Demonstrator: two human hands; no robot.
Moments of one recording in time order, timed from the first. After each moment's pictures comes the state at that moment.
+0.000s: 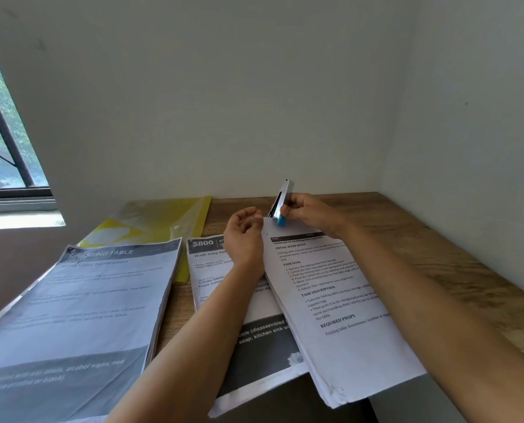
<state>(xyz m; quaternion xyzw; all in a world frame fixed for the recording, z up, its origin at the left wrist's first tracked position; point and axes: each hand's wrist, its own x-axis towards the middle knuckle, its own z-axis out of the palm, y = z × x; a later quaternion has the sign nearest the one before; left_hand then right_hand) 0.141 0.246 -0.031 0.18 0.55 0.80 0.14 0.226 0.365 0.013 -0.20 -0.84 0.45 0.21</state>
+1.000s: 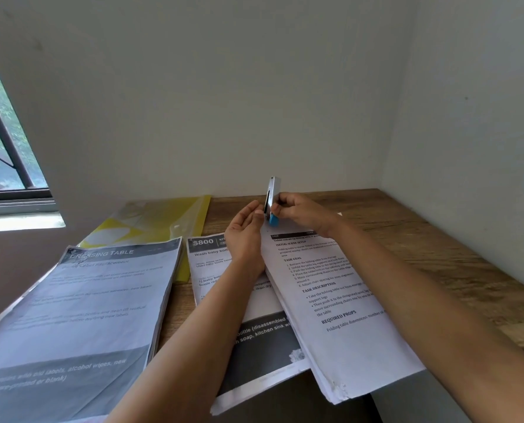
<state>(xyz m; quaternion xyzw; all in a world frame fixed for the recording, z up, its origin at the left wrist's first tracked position) 0.140 0.243 -0.026 0.17 0.42 0.85 0.27 0.219 0.348 0.013 -0.18 -0.85 0.46 0.20</state>
